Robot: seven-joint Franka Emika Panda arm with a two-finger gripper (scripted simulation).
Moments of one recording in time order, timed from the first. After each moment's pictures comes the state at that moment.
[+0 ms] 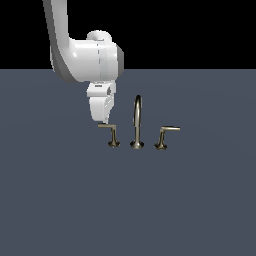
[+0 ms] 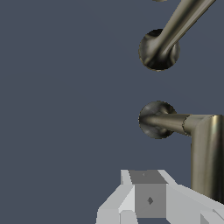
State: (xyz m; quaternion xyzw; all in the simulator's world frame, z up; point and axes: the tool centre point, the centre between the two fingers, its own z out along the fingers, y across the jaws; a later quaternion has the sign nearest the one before) arm 0.077 0.088 0.094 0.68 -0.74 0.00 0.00
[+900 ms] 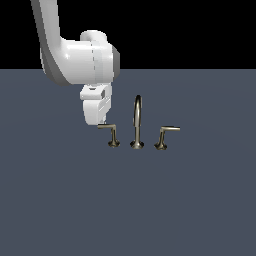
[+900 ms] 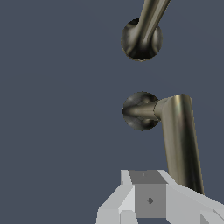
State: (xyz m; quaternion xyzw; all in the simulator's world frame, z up) arm 0.057 0.101 0.091 0.67 -0.74 0.00 0.00
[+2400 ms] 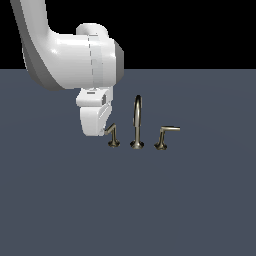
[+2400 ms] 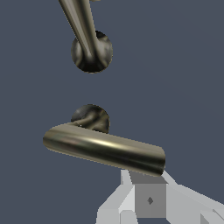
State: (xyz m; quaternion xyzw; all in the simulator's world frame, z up) arm -0.011 0.090 0.091 0.68 -0.74 0.00 0.00
